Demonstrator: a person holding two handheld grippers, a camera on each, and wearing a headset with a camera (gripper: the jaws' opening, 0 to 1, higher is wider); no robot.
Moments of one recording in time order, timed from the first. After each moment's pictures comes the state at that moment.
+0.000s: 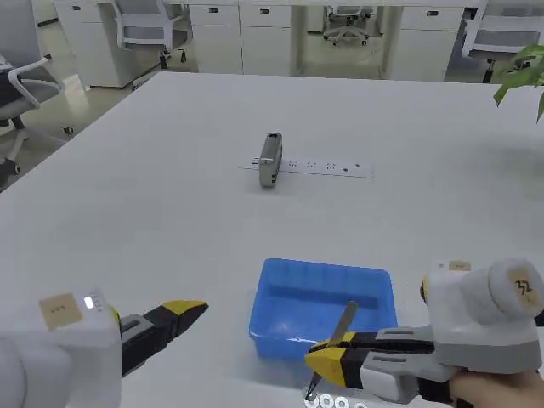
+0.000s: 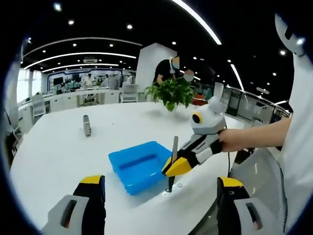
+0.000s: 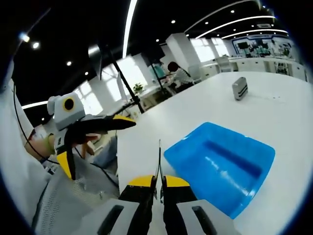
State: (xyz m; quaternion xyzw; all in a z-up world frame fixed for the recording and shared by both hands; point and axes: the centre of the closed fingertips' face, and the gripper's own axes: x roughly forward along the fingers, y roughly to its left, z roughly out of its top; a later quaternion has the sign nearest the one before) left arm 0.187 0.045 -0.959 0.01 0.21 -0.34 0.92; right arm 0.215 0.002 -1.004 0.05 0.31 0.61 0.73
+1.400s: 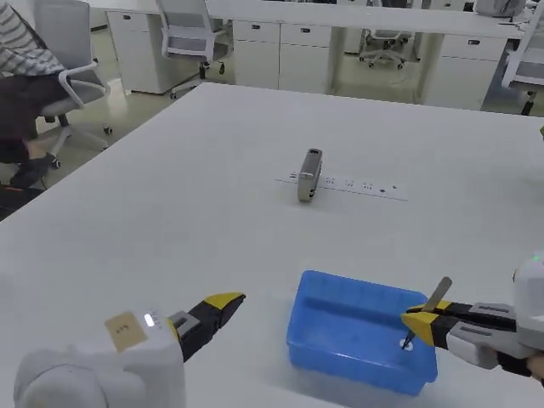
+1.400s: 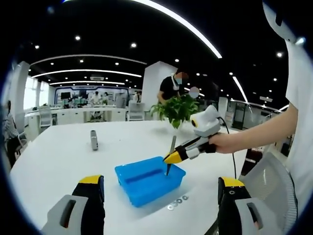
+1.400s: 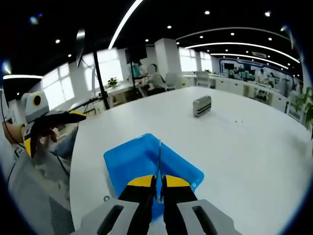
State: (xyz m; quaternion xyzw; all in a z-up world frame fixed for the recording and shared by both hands) left arm 0.191 0.048 -0.944 -0.01 0.13 -0.32 0.94; right arm 0.309 -0.046 -1.014 -0.08 0.26 0.50 0.82
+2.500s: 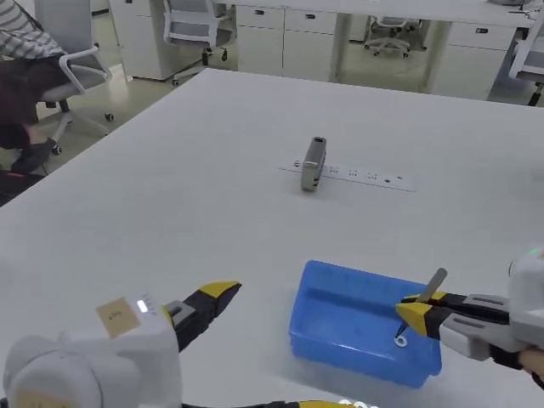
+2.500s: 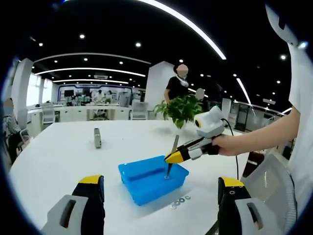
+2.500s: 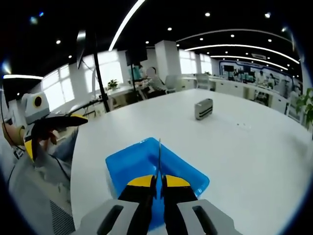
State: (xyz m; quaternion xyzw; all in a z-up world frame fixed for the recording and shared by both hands) left arm 0.193 0.054 -0.946 -0.02 0.13 -0.31 0.94; right arm 0.303 -0.039 -1.005 -0.07 0.24 0.50 0.83
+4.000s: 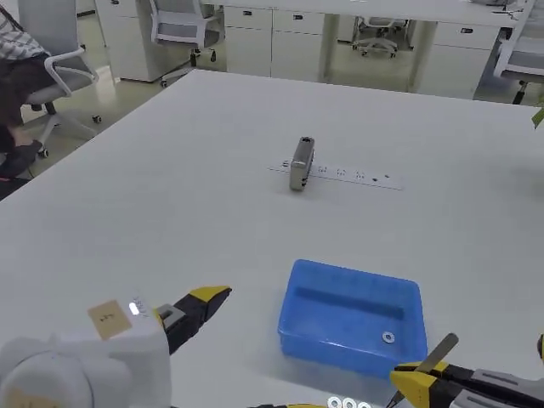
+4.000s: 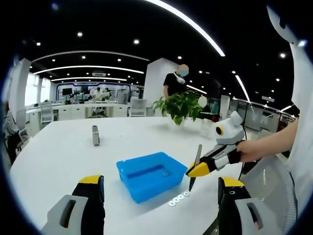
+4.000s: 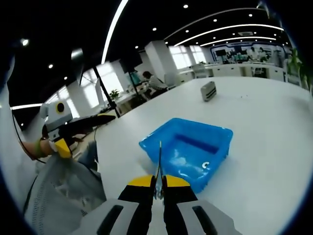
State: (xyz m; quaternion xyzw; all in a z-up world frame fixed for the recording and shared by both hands) left arm 0.191 0.051 -0.951 -0.02 0.15 -0.31 0.94; right arm 0.222 -0.049 -1.020 0.04 0.30 0.51 0.81
